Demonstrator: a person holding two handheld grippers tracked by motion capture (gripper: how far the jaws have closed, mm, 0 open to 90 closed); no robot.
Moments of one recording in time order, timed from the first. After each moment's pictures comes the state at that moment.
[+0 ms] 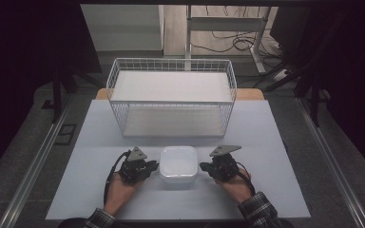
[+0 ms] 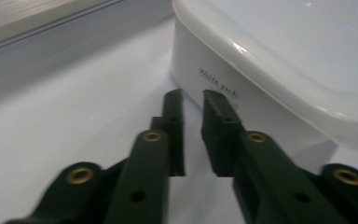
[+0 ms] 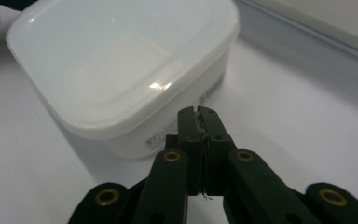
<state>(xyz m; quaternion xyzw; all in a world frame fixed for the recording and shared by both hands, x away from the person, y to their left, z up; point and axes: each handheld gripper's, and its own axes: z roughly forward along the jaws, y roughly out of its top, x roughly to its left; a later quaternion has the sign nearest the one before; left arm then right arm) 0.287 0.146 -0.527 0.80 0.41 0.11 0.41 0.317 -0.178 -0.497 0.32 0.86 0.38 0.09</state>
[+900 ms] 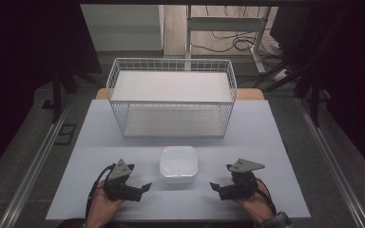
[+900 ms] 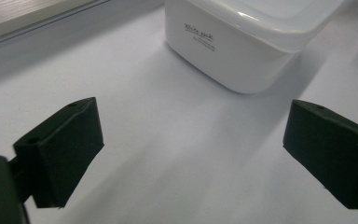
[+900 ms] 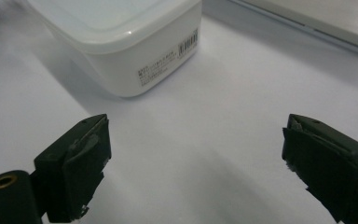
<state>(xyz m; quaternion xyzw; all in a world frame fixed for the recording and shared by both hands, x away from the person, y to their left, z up) 0.244 0.175 -0.532 0.80 0.38 0.14 0.44 0.276 -0.225 -0.502 0.33 0.85 0.40 0.13</state>
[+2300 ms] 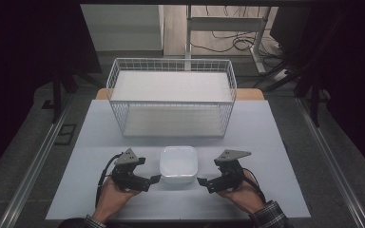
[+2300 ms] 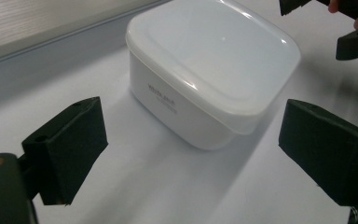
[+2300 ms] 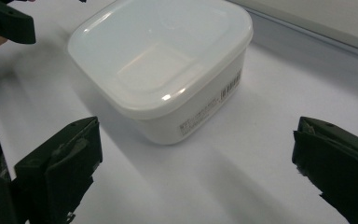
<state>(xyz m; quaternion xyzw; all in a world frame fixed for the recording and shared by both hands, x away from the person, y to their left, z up) 0.269 0.153 -0.505 0.80 0.38 0.08 0.47 0.295 -0.186 -0.486 0.33 0.85 0.41 0.07</state>
